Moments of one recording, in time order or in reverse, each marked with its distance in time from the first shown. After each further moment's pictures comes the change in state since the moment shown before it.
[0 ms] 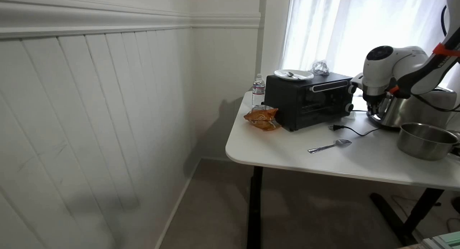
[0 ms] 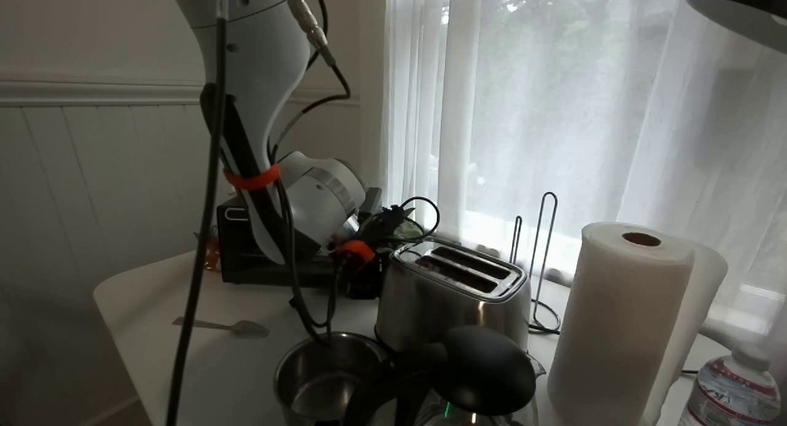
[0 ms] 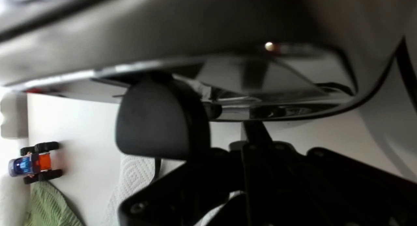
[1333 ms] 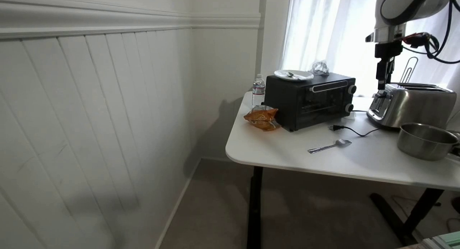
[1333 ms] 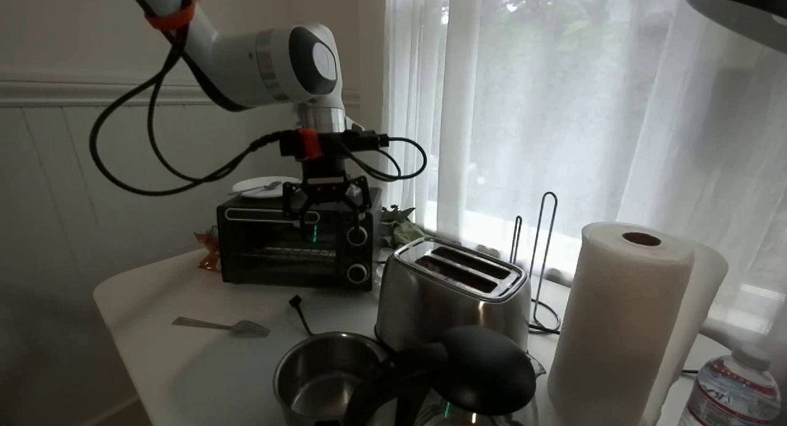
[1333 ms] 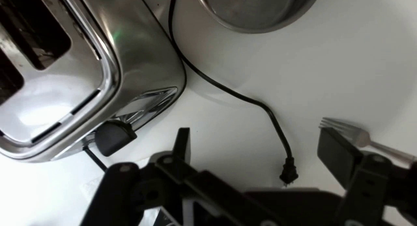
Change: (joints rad) arm -0.053 -0.389 0.174 -0.009 1.107 -0.579 -0.467
